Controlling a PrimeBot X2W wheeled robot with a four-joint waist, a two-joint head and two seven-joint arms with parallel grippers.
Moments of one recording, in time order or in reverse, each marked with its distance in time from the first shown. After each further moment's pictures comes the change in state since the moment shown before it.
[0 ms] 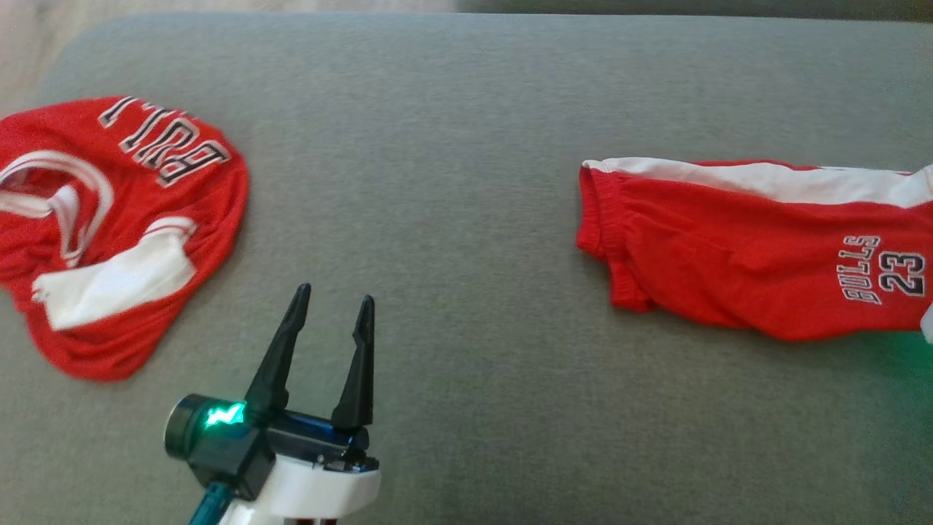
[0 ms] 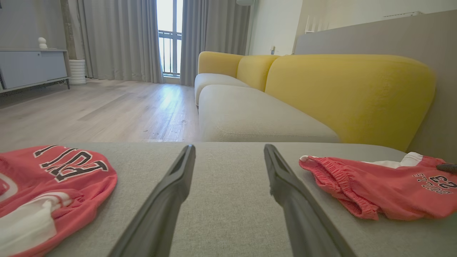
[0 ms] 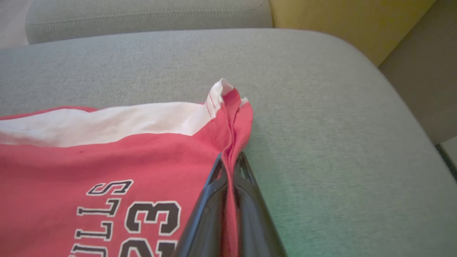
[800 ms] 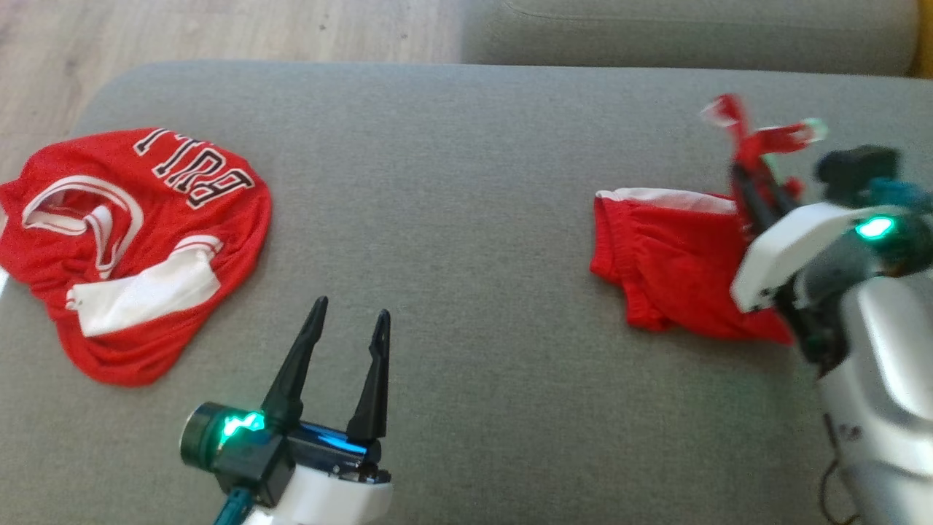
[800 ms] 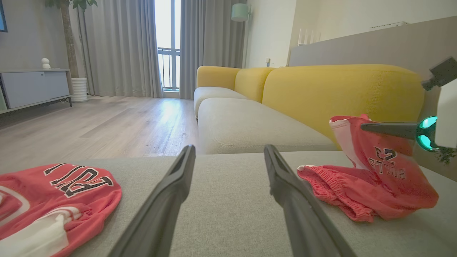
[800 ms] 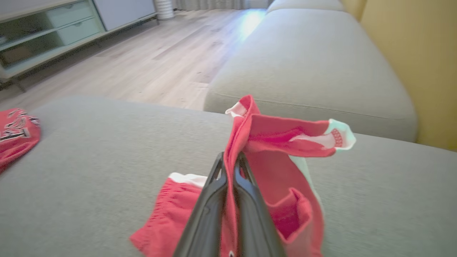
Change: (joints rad) left arm 0.005 0.000 -0.017 0.030 0.027 0.008 0.000; right arm -0.055 0.166 0.316 -0.250 0.046 0.000 -0.011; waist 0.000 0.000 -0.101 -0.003
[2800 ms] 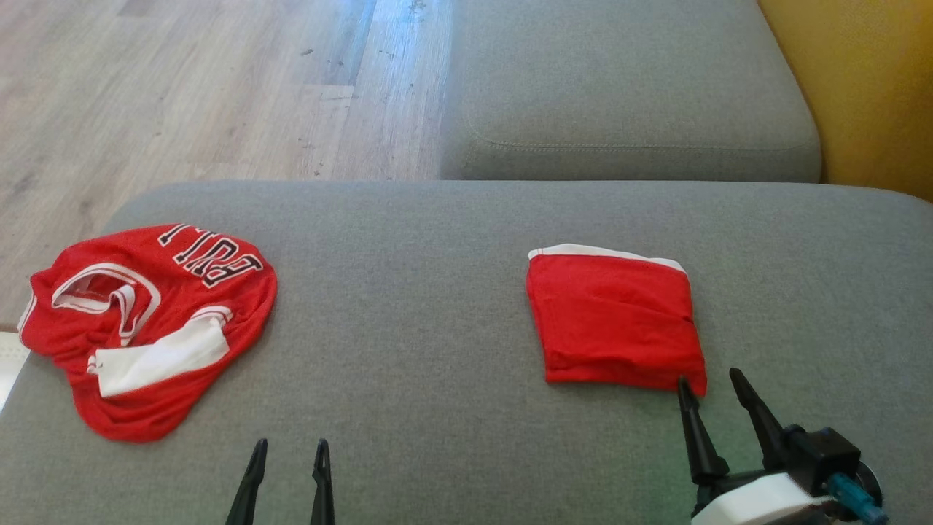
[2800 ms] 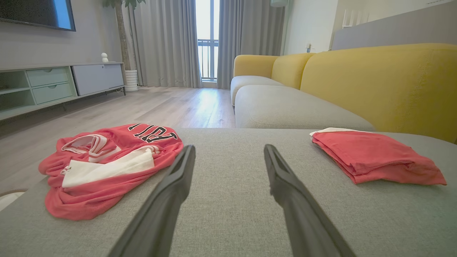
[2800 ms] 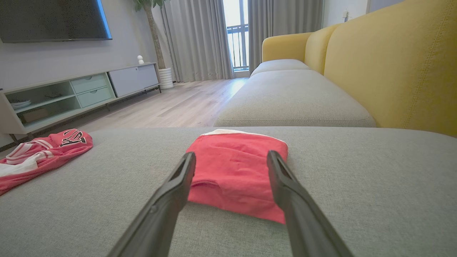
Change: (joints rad) left arm 0.284 0.005 0.093 0.039 0.026 0.124 0.000; right arm 0.561 0.171 -0.028 -0.105 -0.135 0.000 -0.503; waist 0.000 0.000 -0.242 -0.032
